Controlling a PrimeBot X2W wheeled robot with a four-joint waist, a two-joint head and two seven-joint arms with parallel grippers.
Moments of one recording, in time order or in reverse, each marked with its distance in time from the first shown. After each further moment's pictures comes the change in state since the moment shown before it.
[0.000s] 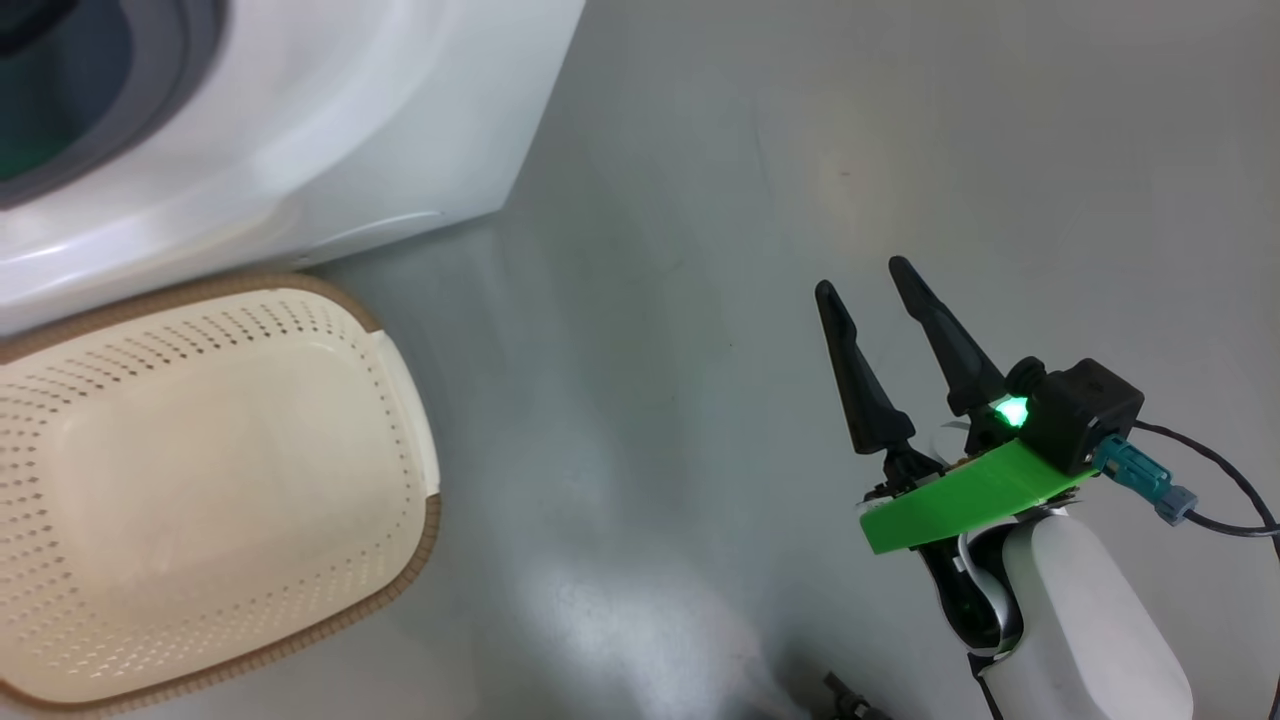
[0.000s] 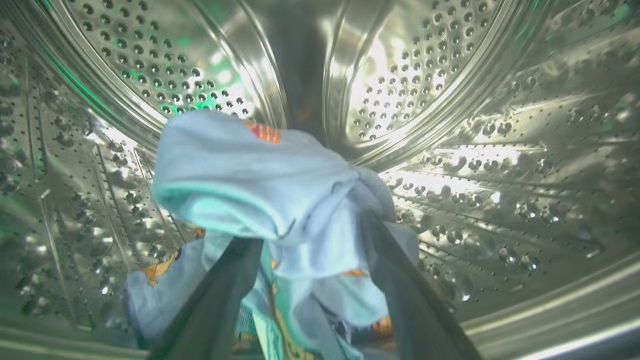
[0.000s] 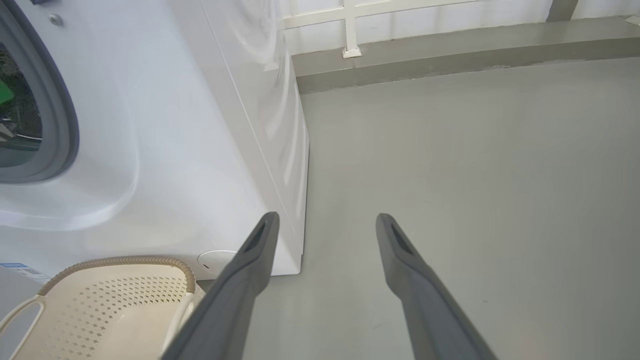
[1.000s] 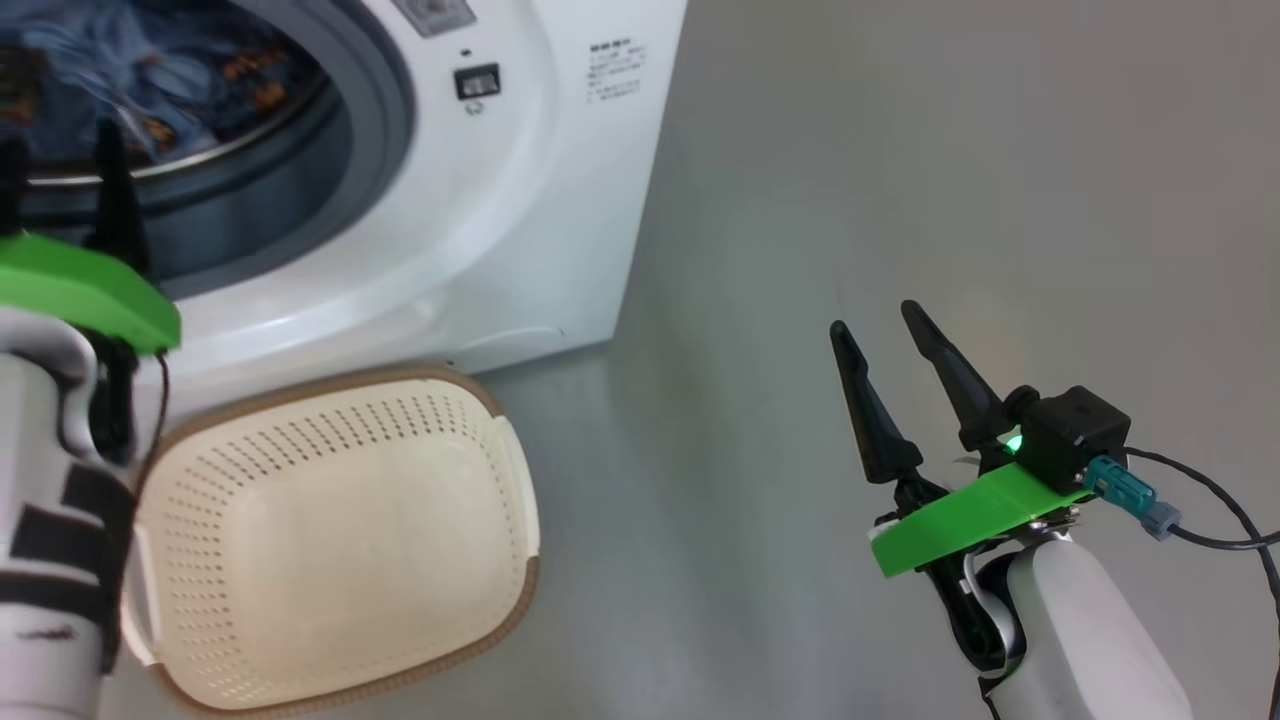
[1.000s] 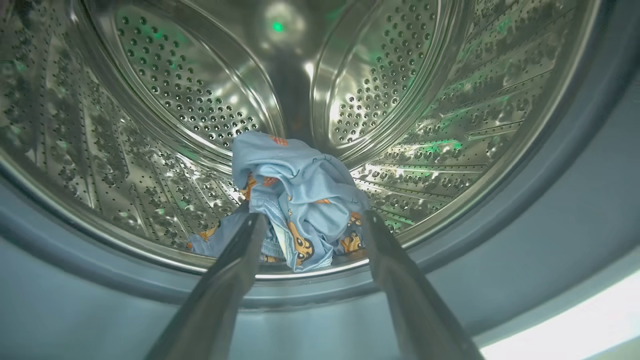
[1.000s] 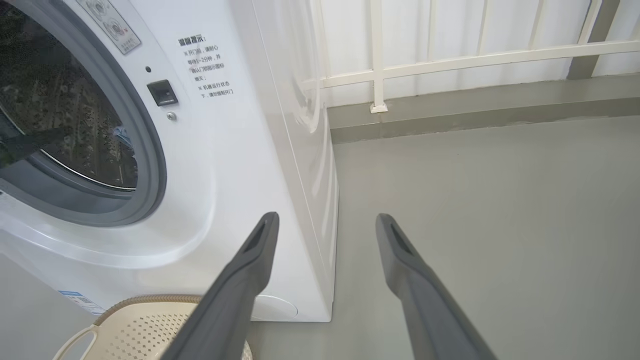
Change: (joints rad) left arm 0.358 -0.091 -0.055 -0.146 -0.069 0.000 0.000; right arm 0.028 -0.001 -0.031 0.075 -0.035 0.000 0.000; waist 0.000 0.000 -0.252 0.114
